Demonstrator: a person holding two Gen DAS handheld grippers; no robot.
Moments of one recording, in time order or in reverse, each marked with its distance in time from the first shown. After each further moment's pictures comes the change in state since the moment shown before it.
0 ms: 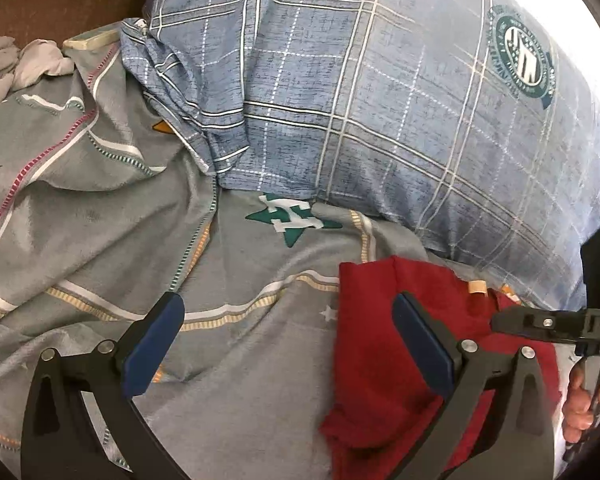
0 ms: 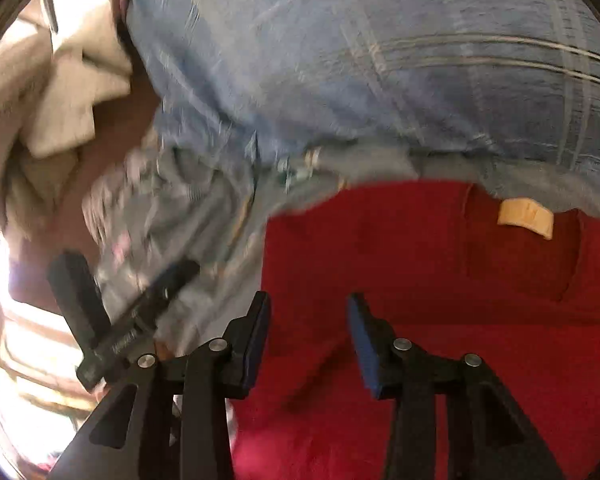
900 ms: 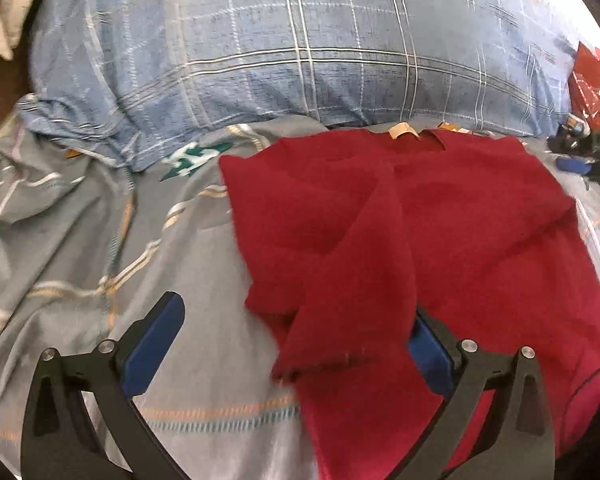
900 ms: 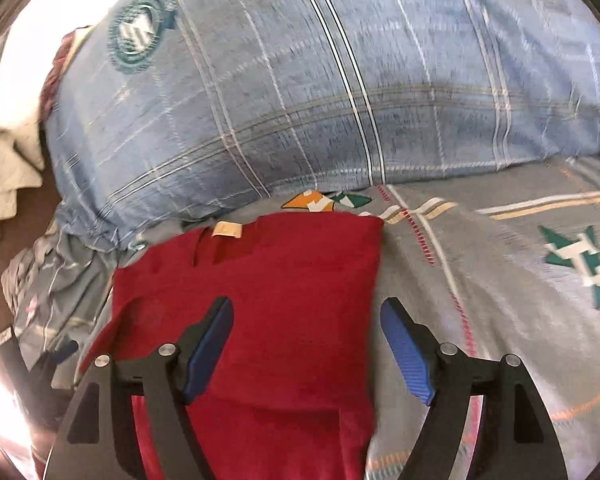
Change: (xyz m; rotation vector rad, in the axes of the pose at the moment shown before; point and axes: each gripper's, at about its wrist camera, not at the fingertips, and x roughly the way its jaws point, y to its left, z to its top) left arm -0.011 -0.078 -0.077 0.486 0.130 -0.053; right arm -0.157 -0.101 -0.101 0.160 -0.372 -0.459
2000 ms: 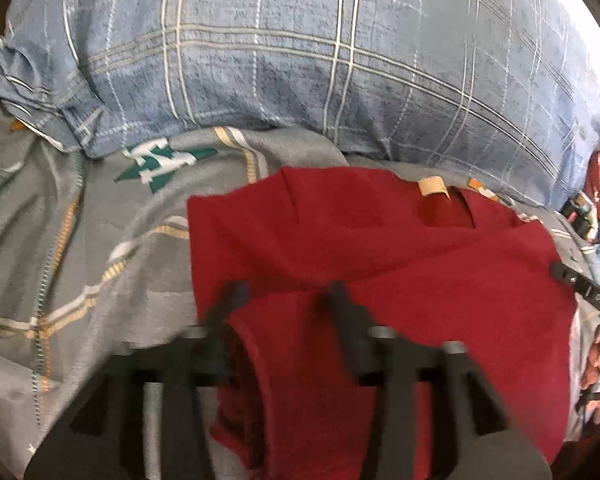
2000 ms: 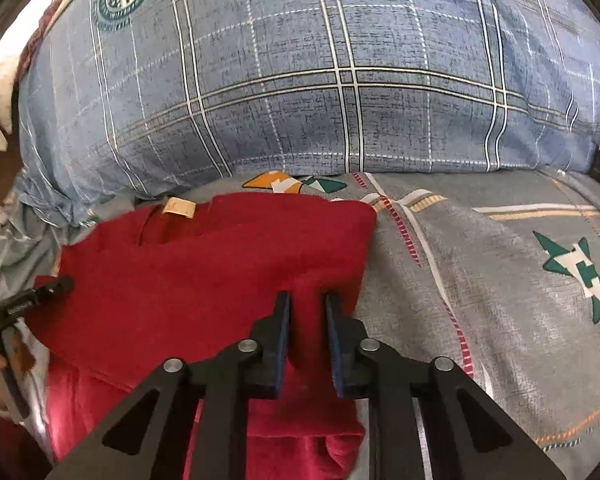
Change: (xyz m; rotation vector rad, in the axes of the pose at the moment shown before) left arm 0.063 0.021 0.050 -0.202 0.037 -0.072; right arm 0.028 -0.006 -0.010 -0.097 -0.022 -0.153
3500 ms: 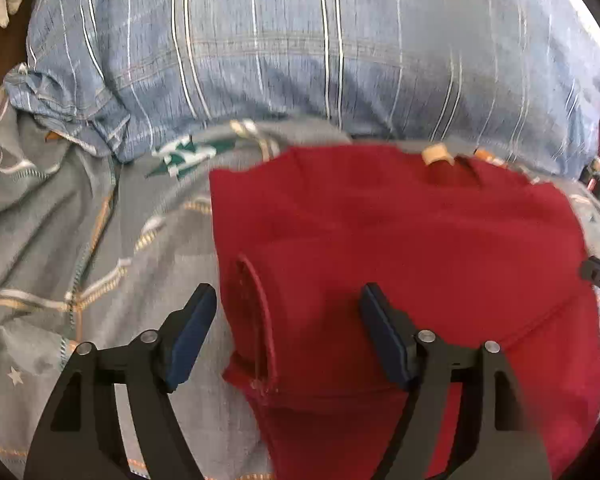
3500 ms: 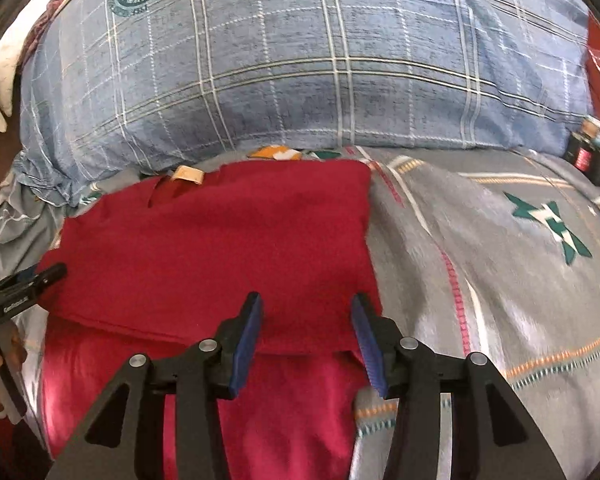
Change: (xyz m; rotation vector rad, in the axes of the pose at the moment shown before) left arm -0.007 -0.006 -0.039 0.079 0.001 0.119; right arm -0.026 0.023 -0.040 -0.020 0.012 -0.085
